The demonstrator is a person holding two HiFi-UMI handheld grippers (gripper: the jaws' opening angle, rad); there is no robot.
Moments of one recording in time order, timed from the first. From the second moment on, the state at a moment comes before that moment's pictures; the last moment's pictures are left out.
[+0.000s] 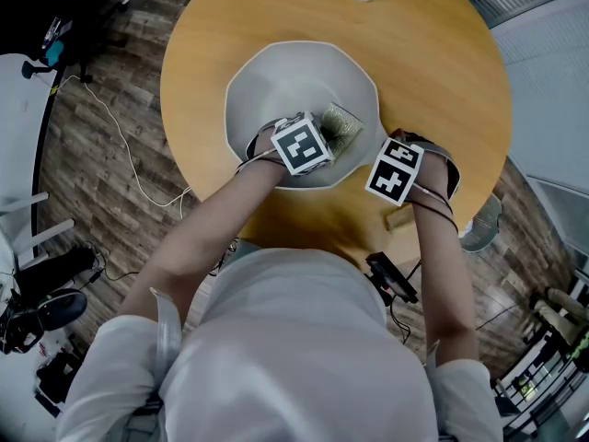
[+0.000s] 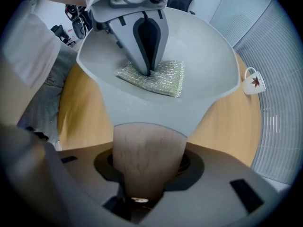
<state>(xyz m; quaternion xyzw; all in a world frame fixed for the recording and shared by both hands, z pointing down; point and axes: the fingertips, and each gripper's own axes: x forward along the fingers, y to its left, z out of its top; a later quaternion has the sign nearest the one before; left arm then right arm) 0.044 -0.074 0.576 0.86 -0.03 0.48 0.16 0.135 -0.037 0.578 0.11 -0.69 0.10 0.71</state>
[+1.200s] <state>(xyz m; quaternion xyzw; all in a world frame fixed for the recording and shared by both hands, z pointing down) 0.056 -0.110 0.576 0.88 -0.11 0.44 0.16 0.132 -0.034 0.578 0.12 -0.69 0.12 0.70</state>
